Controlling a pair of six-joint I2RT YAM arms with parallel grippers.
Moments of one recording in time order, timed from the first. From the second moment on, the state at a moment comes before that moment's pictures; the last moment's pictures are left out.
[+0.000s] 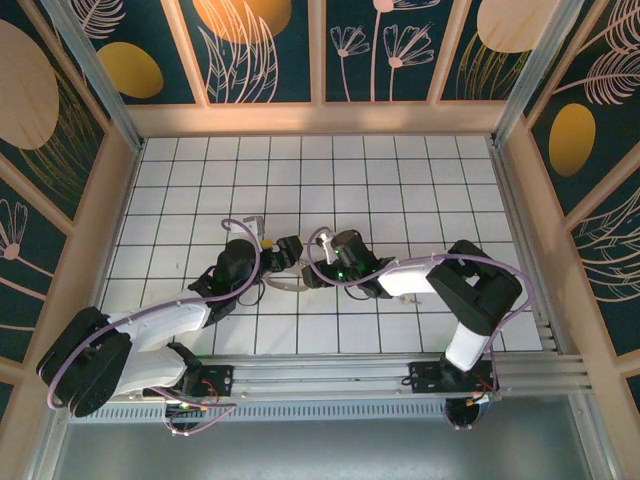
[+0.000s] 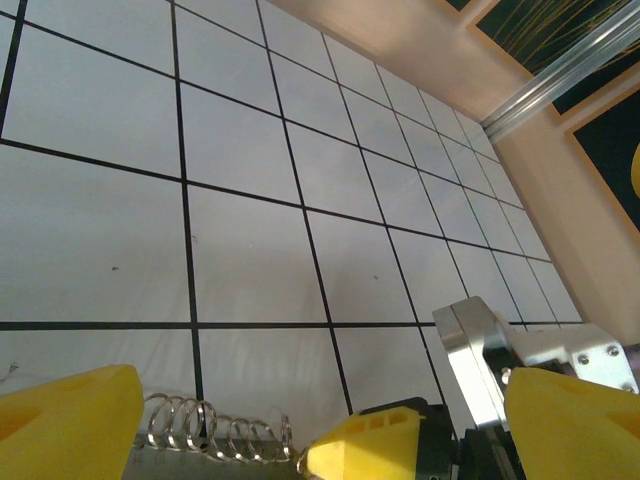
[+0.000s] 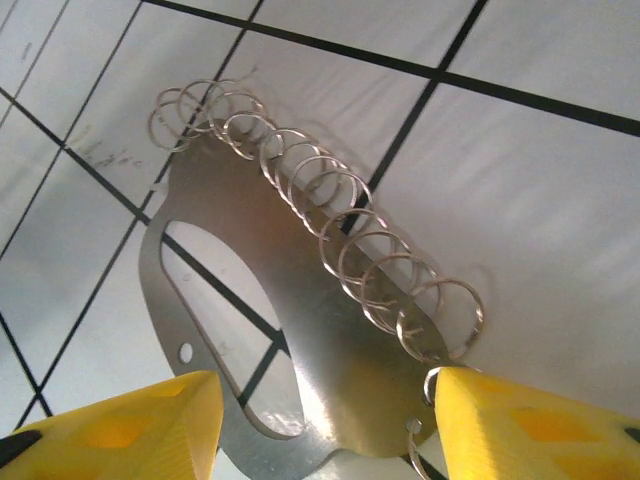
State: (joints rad) left arm -0.69 1.21 0.41 0.43 -0.09 -0.76; right arm 0.83 1.72 0.70 0.31 -0.23 0.45
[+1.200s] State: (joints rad) left arm -0.69 1.23 0.41 0.43 -0.09 -0.76; right arm 0.80 1.71 0.67 0.32 -0.29 0.45
